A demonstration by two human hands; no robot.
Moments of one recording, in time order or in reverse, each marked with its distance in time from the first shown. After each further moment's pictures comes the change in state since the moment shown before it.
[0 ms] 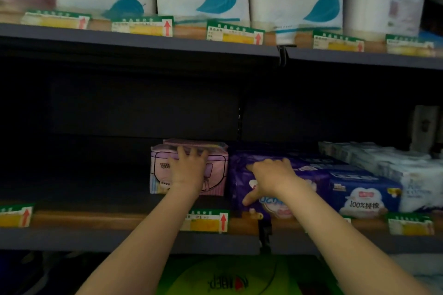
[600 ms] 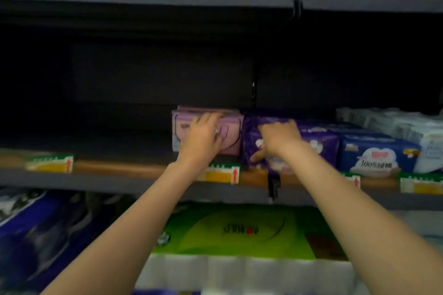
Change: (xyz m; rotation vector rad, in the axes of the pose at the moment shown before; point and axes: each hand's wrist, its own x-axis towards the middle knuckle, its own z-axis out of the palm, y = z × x) left_hand -0.061 -0.012 -0.009 -0.627 0.313 0.194; right_hand -0.001 -0.007 0.020 0.029 0.162 -0.010
